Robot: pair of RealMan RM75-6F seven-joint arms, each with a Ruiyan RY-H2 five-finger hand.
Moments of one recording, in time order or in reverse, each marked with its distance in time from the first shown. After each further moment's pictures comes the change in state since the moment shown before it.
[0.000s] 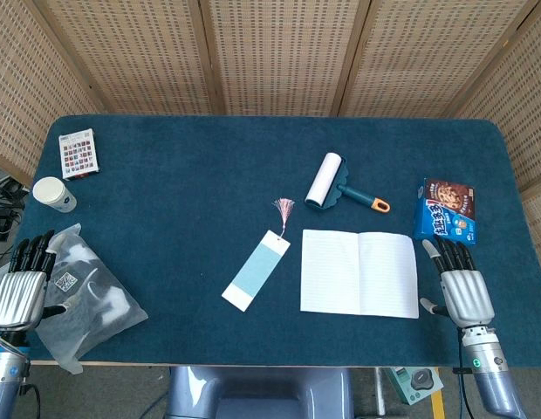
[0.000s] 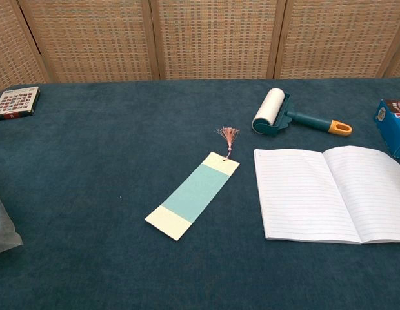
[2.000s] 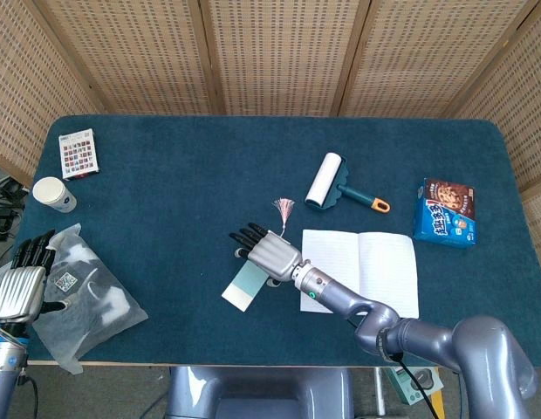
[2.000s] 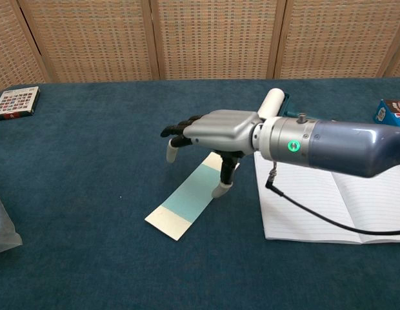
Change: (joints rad) left arm -0.031 0.003 -0.012 0.055 -0.068 -0.104 -0.098; right arm 0.763 -0.415 0.123 0.307 -0.156 -0.658 0.070
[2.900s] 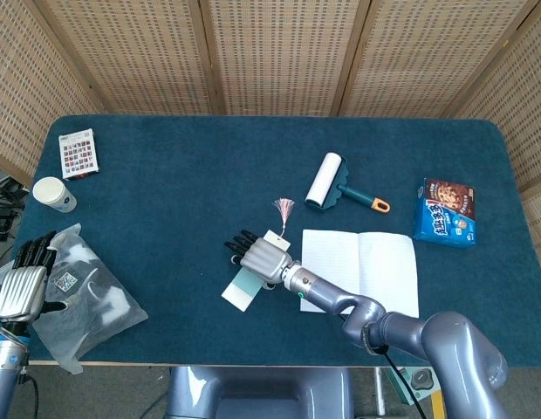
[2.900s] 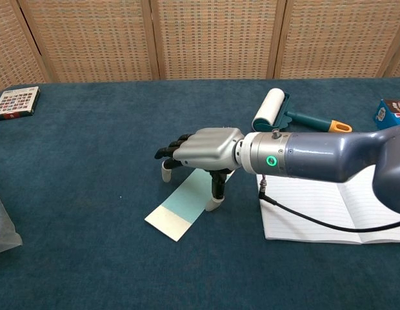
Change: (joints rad) left arm -0.009 -0.004 0.002 0.008 -0.018 -0.024 -0.006; right arm 0.094 -0.077 -0.070 0.144 0.004 -0.055 0.011
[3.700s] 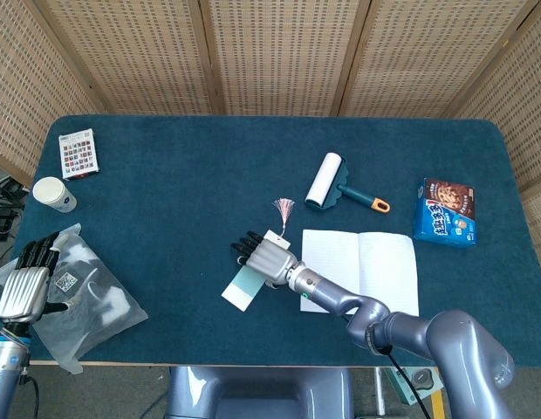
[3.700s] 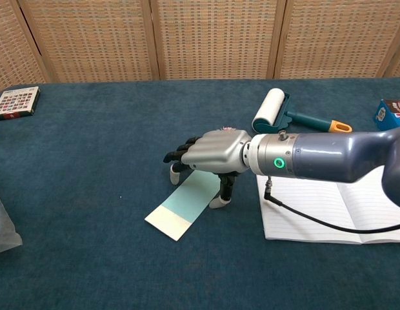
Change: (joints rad) left arm -0.002 0.003 0.007 -0.004 0.011 0.002 -0.010; right arm -0.004 0.027 -0.020 -0.042 0.057 -0.019 -0.077
